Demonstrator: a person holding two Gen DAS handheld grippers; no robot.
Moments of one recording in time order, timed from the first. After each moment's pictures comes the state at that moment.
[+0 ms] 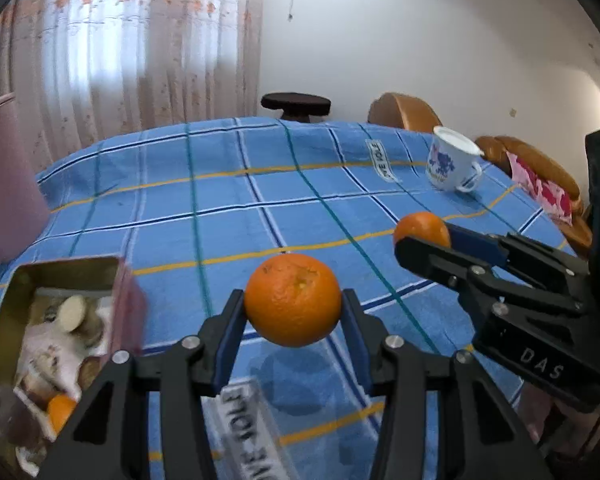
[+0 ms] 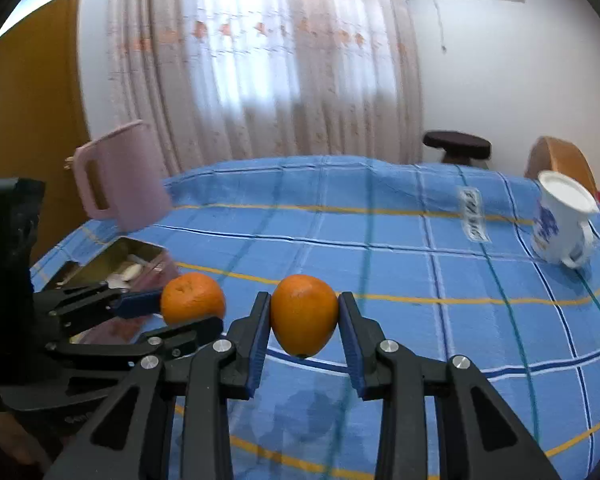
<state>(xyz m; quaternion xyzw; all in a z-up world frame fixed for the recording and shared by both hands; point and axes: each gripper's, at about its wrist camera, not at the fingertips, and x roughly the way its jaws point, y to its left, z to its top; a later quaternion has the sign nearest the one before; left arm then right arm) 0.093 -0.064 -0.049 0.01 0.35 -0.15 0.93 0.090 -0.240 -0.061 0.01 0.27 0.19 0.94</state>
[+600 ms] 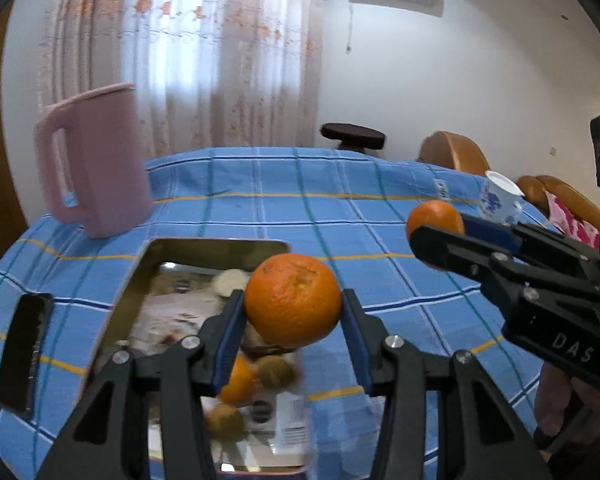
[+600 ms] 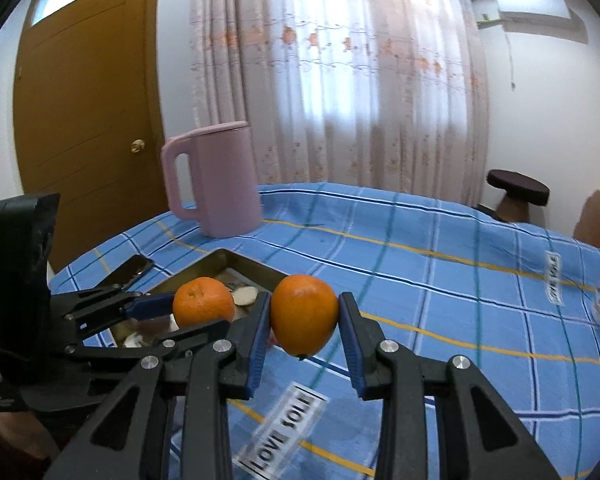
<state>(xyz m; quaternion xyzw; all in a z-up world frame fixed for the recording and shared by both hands) 0.043 0.039 -0.032 -0.02 0.30 -0.06 0.95 0.064 -0.136 -0.028 -0.04 0.23 0.30 0.93</state>
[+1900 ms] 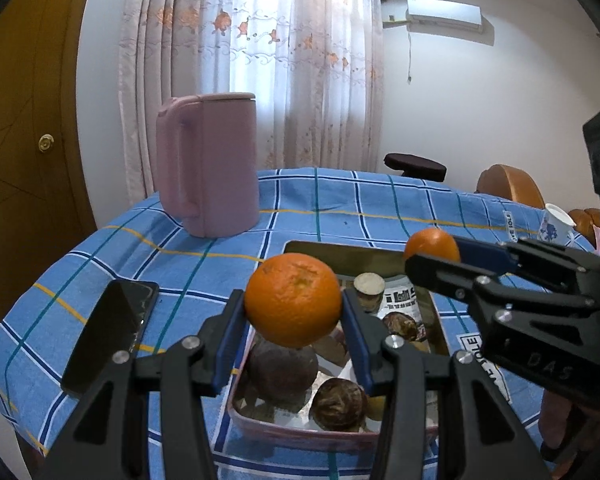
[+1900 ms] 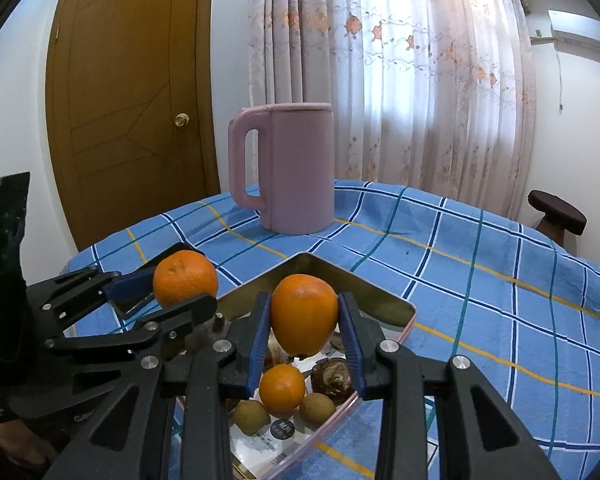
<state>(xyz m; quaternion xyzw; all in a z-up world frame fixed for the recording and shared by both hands) 0.006 0.121 -0.038 -0.03 0.25 0.05 0.97 0.059 -0.038 -0.039 -0.08 0.23 0.35 0.90</state>
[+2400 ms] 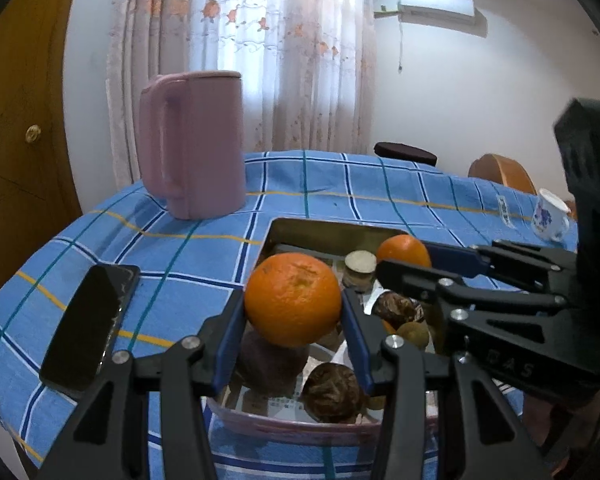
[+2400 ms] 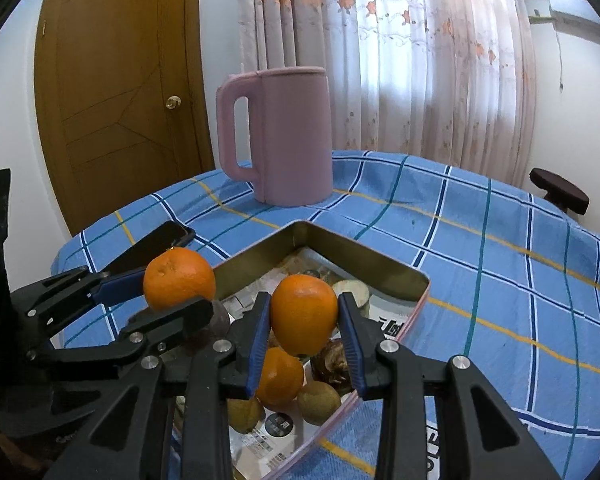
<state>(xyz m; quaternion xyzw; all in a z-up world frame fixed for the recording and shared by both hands) 0.014 0.115 -0.057 -0.03 0.27 0.03 0.96 0.077 -0.028 -0.067 -0.08 0.27 0.35 0.89</state>
